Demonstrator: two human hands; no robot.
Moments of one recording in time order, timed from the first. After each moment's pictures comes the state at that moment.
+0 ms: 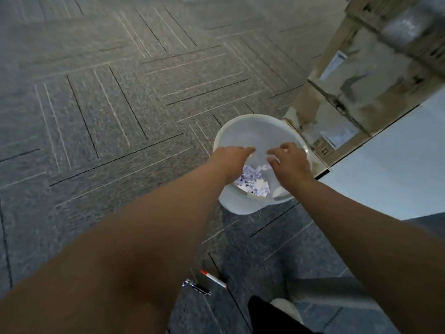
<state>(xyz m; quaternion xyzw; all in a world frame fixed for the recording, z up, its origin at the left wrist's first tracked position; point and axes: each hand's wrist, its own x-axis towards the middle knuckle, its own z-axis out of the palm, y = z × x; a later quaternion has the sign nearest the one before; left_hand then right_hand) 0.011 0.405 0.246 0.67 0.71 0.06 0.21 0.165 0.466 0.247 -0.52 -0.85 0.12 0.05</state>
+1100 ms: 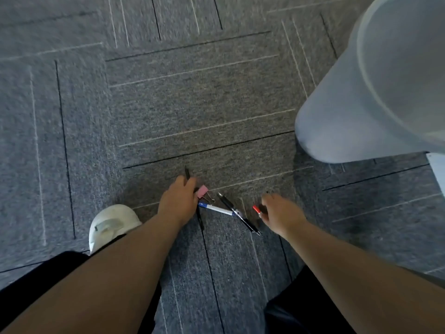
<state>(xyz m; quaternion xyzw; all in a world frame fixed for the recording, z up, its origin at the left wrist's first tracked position) -0.028 0.095 0.003 0.35 0.88 0.04 0.31 0.154 0.265 0.016 -0.26 -0.89 0.20 -0.30</state>
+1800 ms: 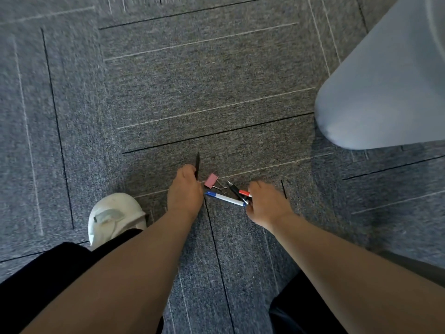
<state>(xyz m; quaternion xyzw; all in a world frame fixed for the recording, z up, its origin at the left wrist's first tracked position) -0.017 0.092 -0.022 0.18 0.92 0.16 0.31 0.112 0.223 -0.005 -0.26 -0.89 0.24 -0.30</state>
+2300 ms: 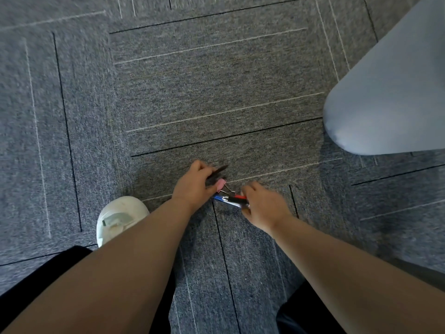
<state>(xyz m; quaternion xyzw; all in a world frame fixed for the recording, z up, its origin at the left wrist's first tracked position) -0.047 0.093 -0.021 0.33 0.85 0.18 0.37 0.096 0.210 -0.001 -0.18 -0.92 0.22 -0.27</state>
